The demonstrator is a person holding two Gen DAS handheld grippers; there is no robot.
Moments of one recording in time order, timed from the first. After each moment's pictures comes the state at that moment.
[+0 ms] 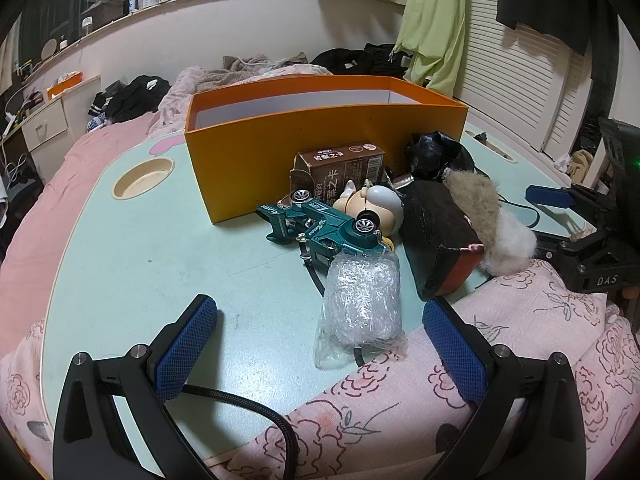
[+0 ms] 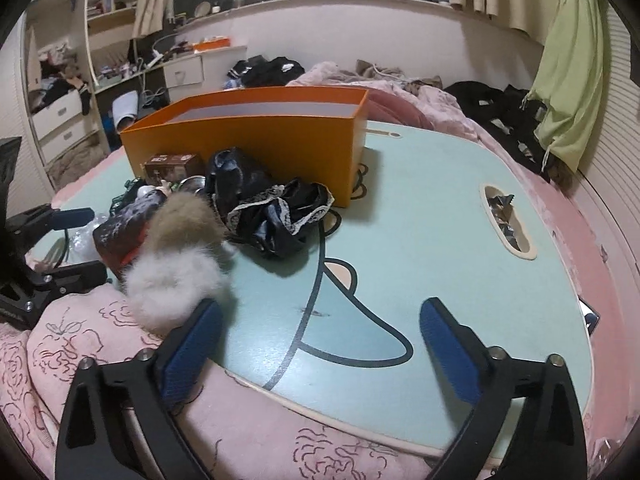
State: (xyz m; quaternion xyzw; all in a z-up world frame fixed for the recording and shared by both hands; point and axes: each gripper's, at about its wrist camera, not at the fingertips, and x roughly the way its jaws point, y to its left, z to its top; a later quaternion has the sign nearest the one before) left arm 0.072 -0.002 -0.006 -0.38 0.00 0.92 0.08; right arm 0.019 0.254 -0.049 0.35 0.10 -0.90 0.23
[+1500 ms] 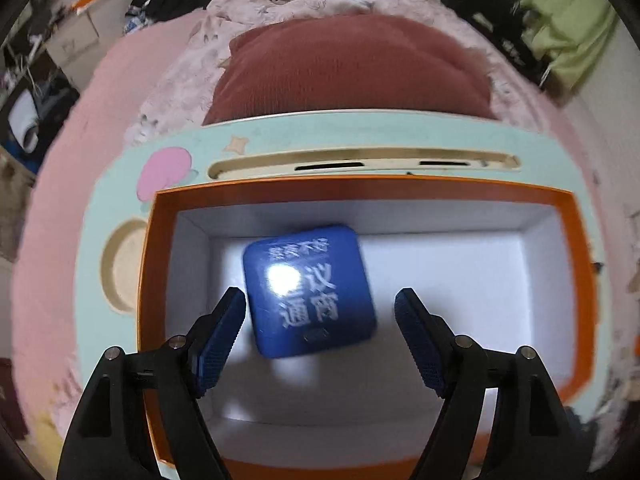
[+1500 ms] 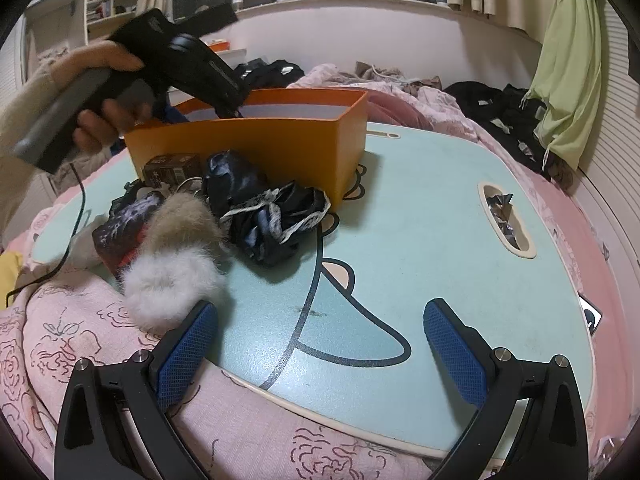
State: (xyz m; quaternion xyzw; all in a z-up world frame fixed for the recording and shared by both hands) left arm -0.156 -0.003 0.022 -0.58 -0.04 0.81 -0.07; right arm 0.027 0.255 -0.044 0.35 0.10 -0.90 0.23
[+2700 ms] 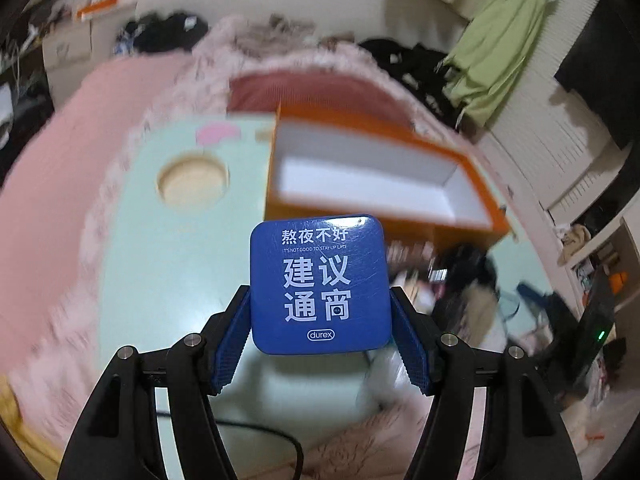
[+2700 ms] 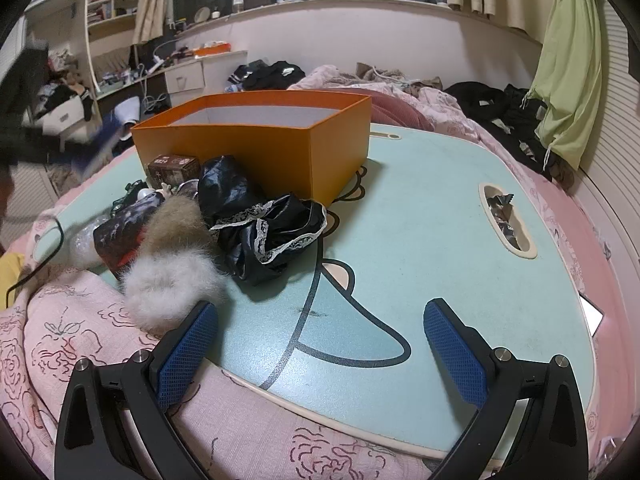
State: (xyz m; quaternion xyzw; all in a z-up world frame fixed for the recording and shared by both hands) left arm 0.014 -0.081 0.042 -0.46 -0.13 0.88 0.07; right arm 0.027 0.254 -0.044 0.35 0.09 -0.90 0.23
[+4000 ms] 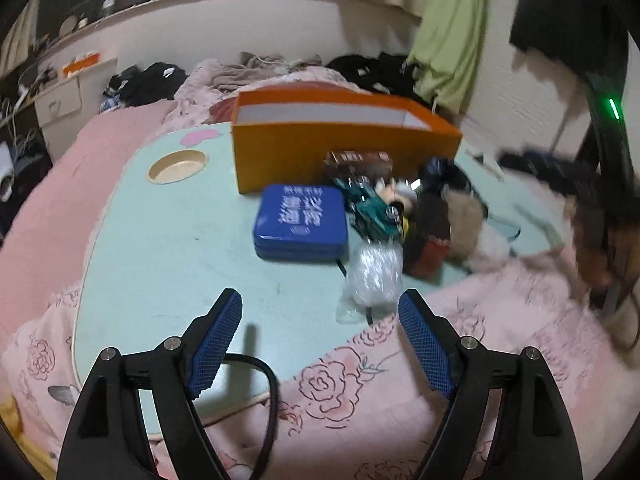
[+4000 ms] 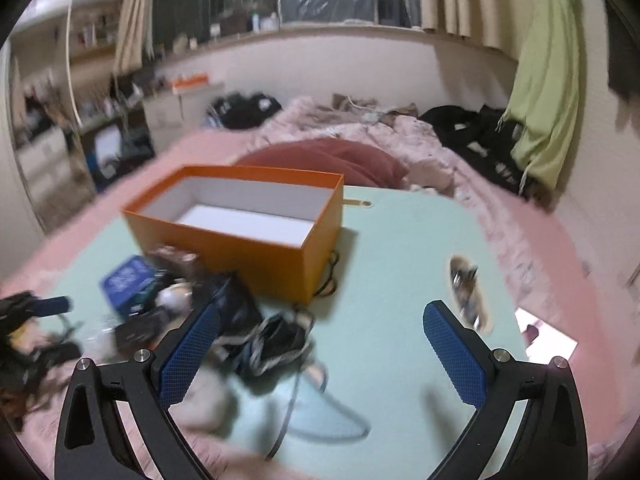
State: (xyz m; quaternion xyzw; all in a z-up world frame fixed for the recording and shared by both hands) left arm 0.096 -0.036 0.017 -0.38 -0.03 0.92 0.08; right arm -0.016 0.223 0.021 0.32 0.11 -0.92 0.17
